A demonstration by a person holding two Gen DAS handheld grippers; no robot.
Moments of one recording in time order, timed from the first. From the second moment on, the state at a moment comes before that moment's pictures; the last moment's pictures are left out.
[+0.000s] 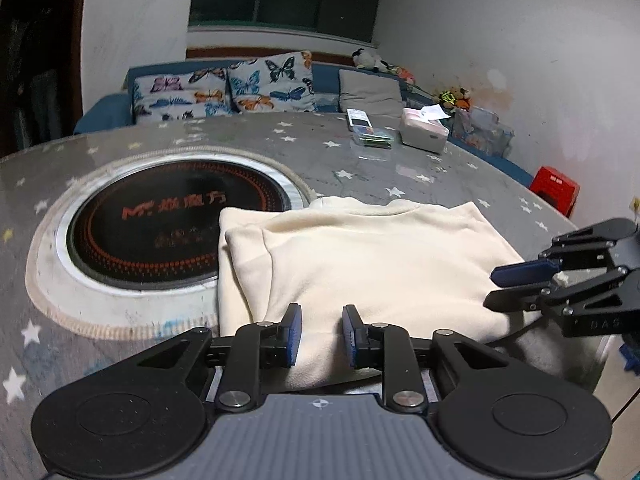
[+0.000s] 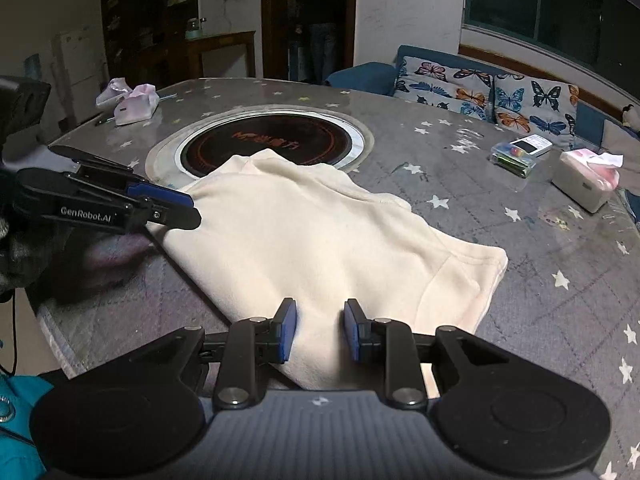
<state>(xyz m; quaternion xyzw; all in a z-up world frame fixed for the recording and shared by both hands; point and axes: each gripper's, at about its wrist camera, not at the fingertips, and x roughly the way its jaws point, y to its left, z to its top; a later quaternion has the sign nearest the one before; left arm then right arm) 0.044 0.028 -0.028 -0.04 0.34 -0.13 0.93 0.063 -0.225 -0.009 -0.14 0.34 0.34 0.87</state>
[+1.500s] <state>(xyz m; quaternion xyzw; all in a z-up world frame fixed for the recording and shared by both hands) 0.106 -0.015 -0.020 -0.05 0.37 -0.14 0.92 0.105 -0.232 -0.004 -0.07 0.36 0.25 0.90</state>
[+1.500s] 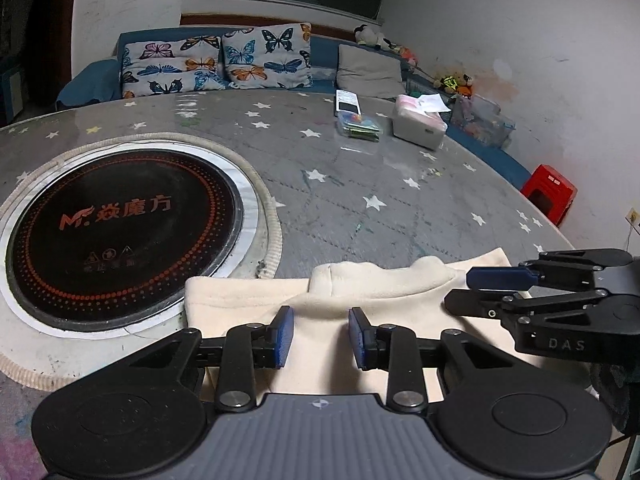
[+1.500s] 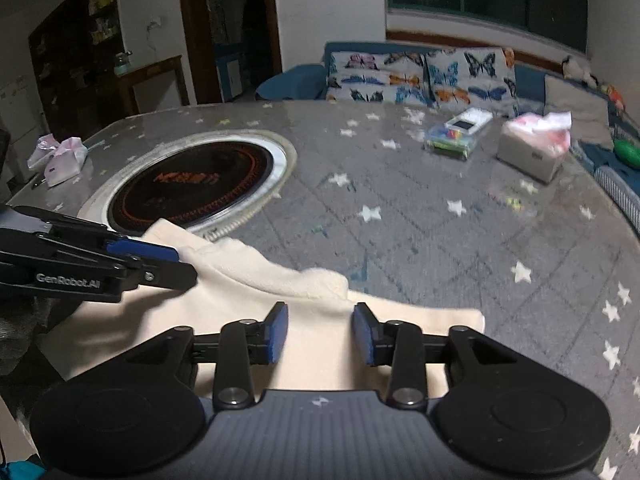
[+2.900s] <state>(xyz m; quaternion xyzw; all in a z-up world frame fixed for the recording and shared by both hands) 0.055 0.034 -0.008 -0.05 0.33 -0.05 0.94 0.073 -0.191 -0.022 -0.10 0.36 0.29 0.88</state>
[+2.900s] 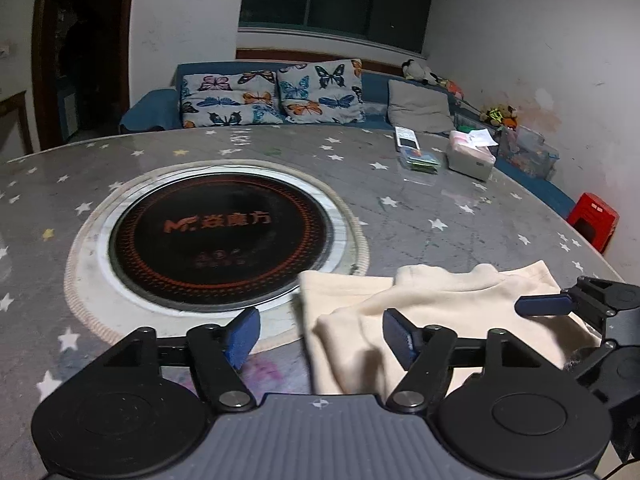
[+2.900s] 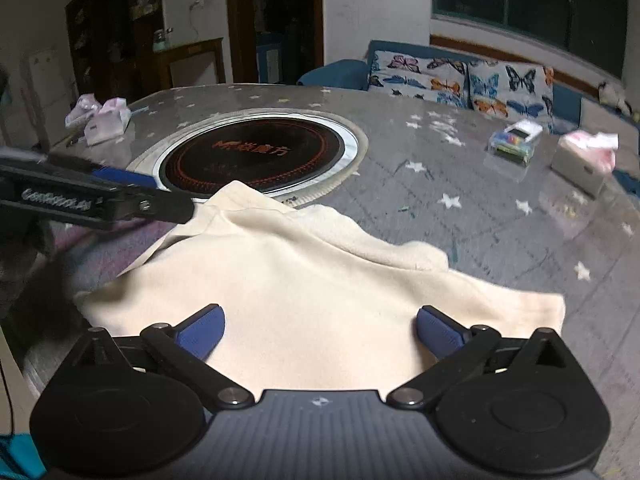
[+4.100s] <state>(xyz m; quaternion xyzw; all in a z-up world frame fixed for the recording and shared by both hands) 0.029 0.072 -0.005 -0.08 0.31 0.00 0.95 0.045 -0.164 -0.002 -0.15 0.33 0.34 0.87</state>
